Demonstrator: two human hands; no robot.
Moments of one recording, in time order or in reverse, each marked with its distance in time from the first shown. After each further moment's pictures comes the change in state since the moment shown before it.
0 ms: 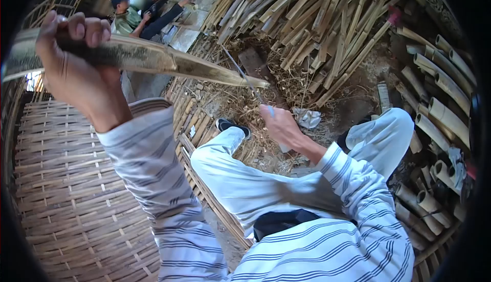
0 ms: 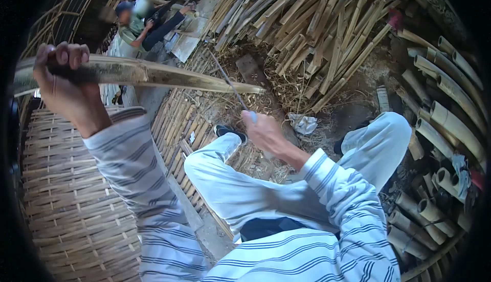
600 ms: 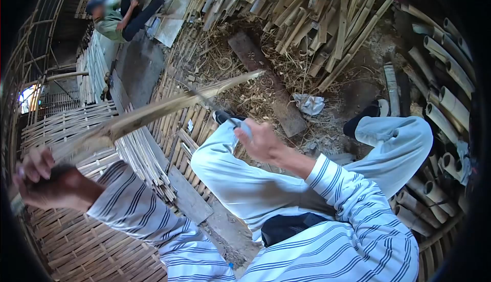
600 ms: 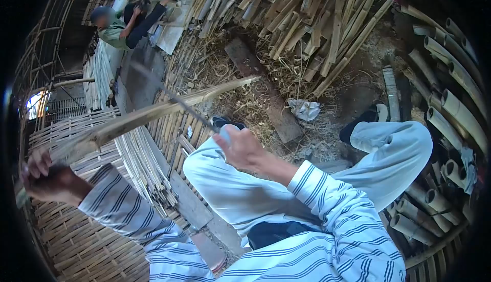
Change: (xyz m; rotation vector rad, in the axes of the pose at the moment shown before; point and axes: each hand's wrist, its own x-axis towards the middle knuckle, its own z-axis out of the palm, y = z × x) left_hand -0.001 0.009 -0.115 0.183 0.078 0.099; right_hand 0.025 0.034 0.055 0.050 -0.082 -0.025
